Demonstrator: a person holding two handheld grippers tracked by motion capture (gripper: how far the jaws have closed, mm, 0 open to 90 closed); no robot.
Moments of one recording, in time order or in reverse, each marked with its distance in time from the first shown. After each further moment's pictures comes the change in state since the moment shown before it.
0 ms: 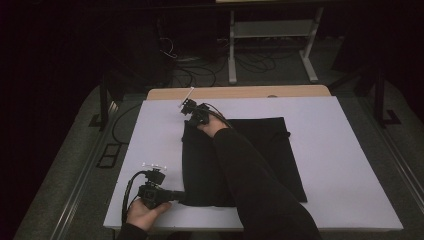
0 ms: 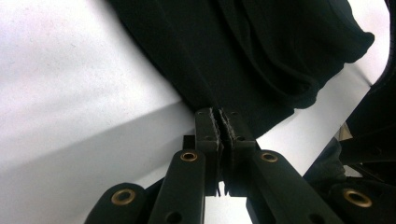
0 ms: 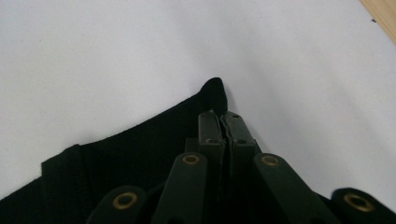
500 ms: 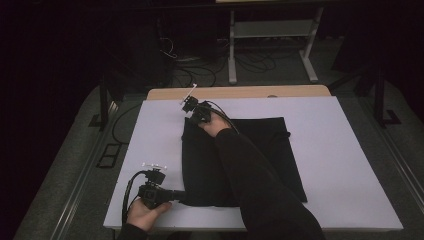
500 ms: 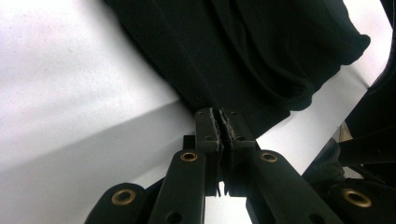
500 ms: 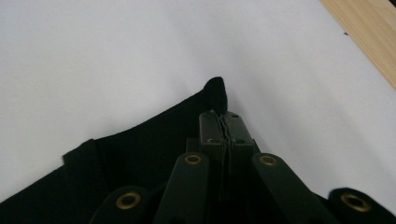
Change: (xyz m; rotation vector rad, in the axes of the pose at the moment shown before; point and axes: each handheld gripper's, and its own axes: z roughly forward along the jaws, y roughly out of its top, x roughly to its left) left arm -0.003 0.001 -0.001 -0.013 -0.003 0.010; right arm 0.000 -0.001 -0.021 -0.041 -0.005 0.014
